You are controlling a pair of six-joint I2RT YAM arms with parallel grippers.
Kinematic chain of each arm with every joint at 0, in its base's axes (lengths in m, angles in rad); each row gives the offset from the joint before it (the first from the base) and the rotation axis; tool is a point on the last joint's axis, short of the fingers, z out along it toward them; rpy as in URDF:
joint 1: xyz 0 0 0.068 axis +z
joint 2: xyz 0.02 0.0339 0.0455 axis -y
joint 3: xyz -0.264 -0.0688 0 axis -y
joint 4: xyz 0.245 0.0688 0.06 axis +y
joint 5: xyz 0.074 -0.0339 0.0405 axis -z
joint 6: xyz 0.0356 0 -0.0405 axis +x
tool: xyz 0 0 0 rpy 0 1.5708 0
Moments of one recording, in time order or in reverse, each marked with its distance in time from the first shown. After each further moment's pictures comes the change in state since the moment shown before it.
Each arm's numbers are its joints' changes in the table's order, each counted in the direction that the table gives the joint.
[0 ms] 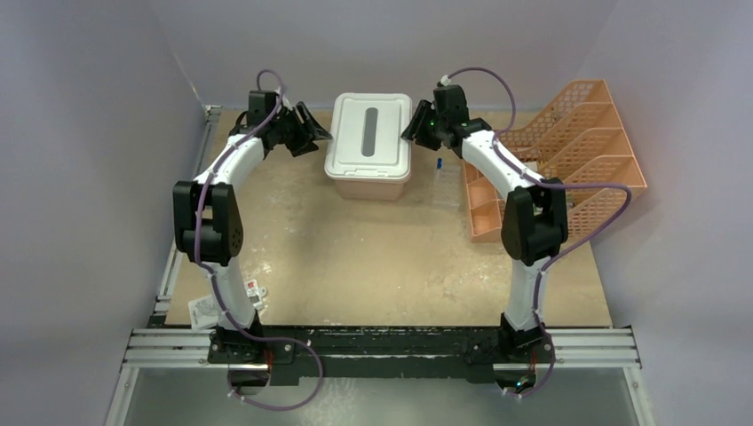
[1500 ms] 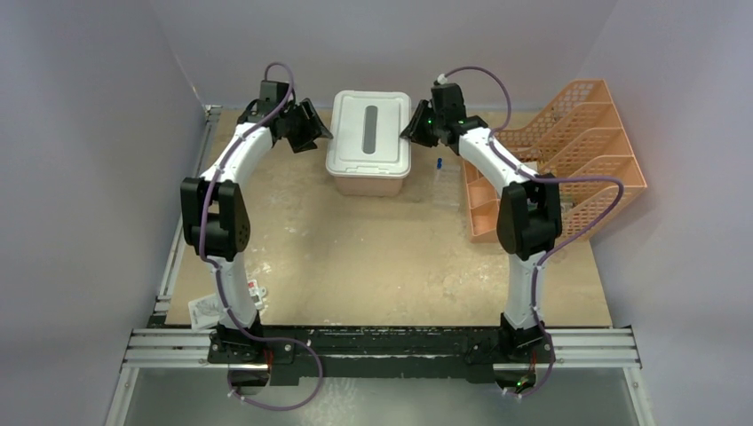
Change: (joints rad) left arm -0.051 -0.066 0.176 0.218 -0.190 0.035; right arm 0.003 -0.060 0.056 -0.006 -0.034 0.006
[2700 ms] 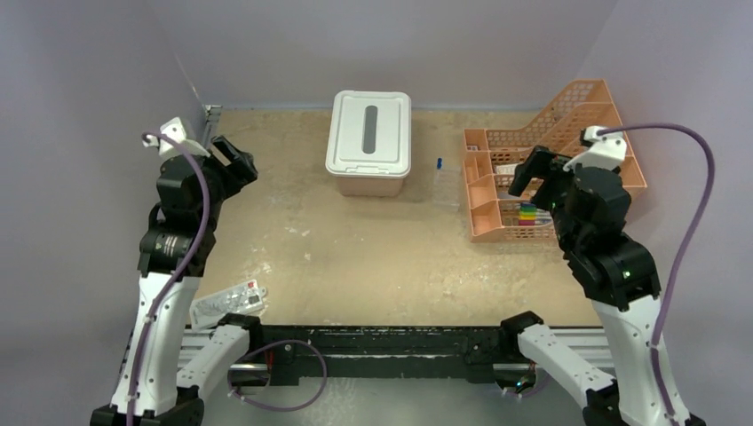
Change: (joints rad) left arm 0.008 1.127 -0.568 0.095 -0.539 0.122; right arm -0.003 1.217 -0.418 0.455 0.568 -0.355
